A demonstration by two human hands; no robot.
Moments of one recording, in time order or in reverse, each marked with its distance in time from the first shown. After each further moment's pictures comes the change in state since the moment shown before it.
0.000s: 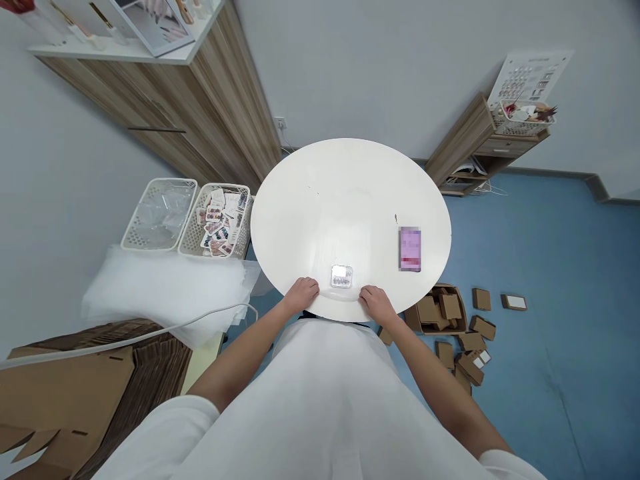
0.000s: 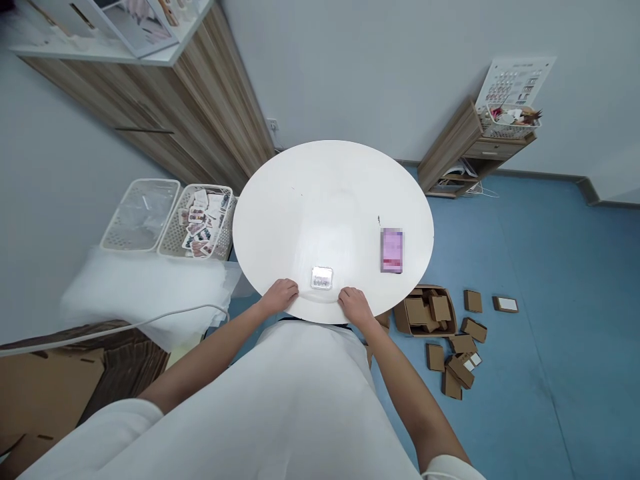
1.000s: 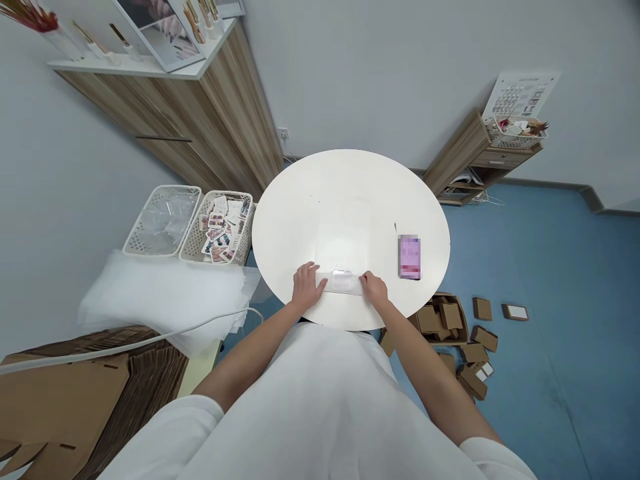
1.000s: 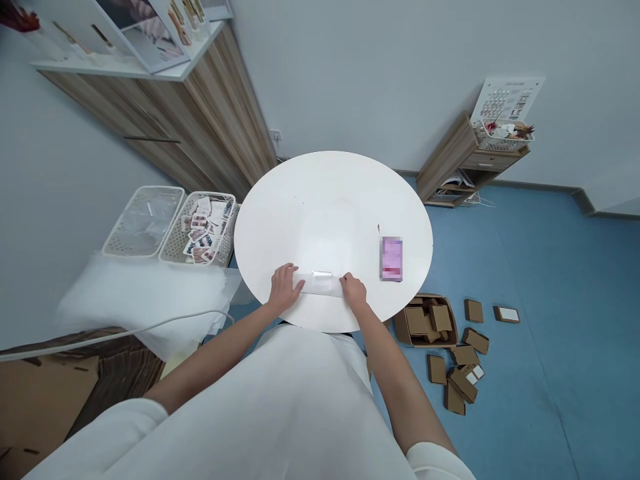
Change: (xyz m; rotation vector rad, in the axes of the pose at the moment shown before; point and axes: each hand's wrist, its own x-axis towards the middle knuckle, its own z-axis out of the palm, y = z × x) left_hand 0.033 0.018 -0.017 -0.168 0.404 -0.435; right_hand 0.070 0.008 -0.018 0.135 -0.154 0.653
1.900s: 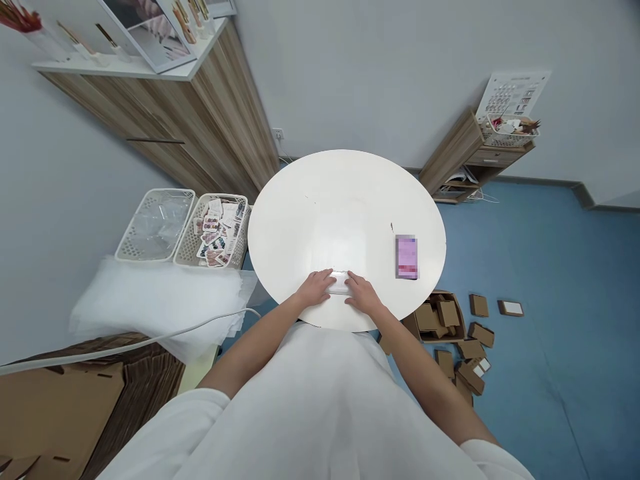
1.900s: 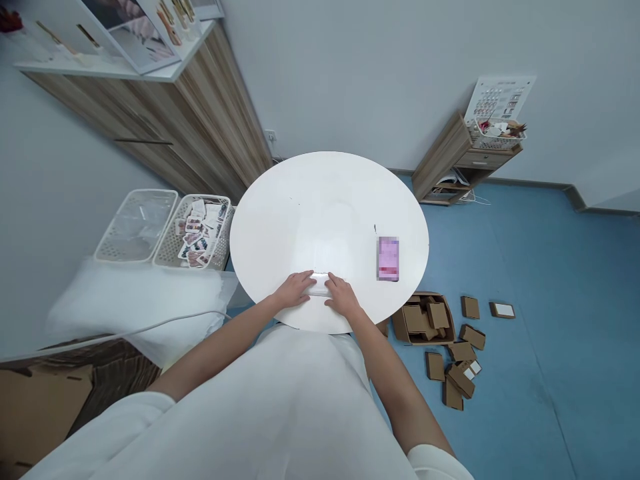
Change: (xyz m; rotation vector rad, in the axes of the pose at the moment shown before) left_hand 0.021 0.001 0.007 0.143 -0.444 0.433; right_hand -0.013 0.001 0.020 -0.104 0.093 -0.623
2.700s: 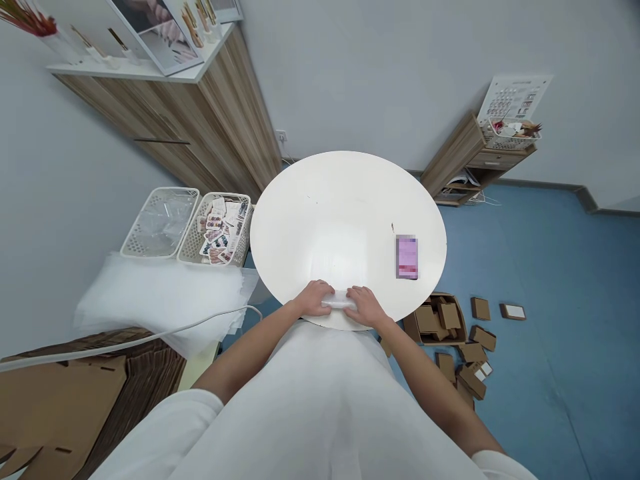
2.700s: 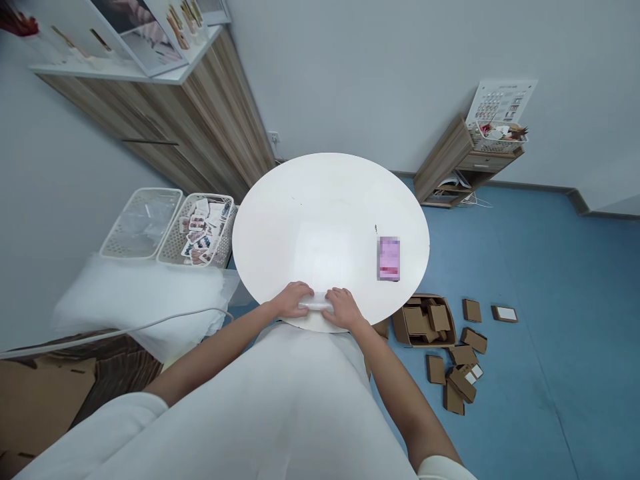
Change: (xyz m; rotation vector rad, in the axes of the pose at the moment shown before) left_hand -0.022 0.015 -0.007 -0.164 -0.045 0.023; right_hand -0.034 -0.022 -0.016 0.063 -0.003 -0.094
